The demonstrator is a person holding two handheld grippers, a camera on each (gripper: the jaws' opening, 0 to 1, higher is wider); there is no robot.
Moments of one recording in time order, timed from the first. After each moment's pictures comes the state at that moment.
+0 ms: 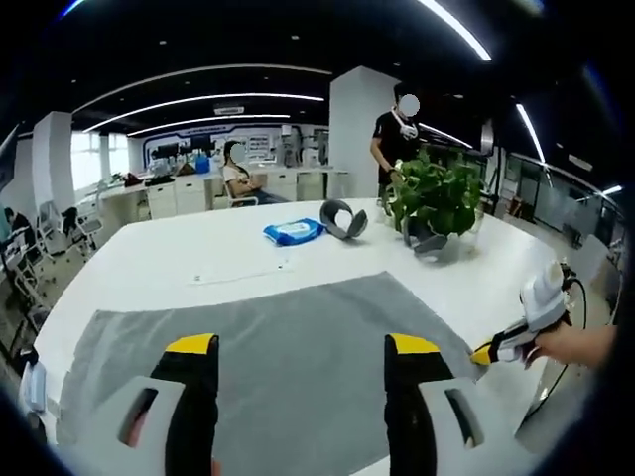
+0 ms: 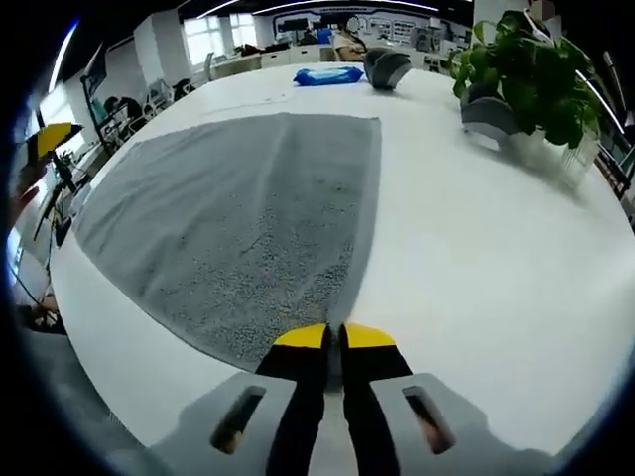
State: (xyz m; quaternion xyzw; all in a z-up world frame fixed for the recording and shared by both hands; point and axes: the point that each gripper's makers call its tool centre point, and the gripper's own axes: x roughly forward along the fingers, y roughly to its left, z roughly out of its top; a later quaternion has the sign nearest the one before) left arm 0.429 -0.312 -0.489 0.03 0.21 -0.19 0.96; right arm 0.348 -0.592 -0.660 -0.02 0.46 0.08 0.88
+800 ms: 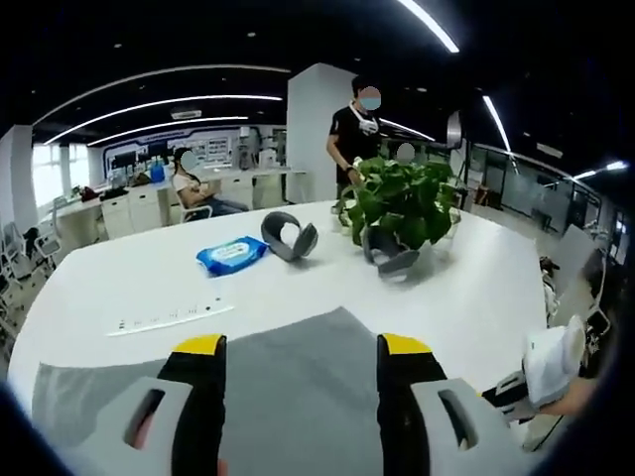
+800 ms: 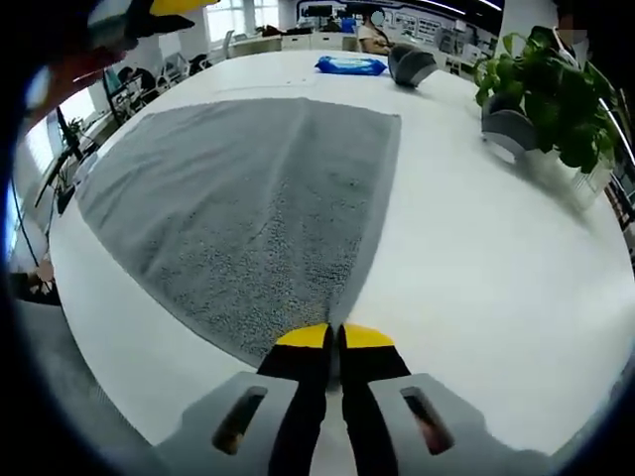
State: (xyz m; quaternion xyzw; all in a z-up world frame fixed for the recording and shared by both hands) left arm 0.506 -0.446 -0.492 0.05 0.21 -0.28 0.94; right arm 0.345 -0.588 -0.661 -0.07 0.47 0.11 0.87
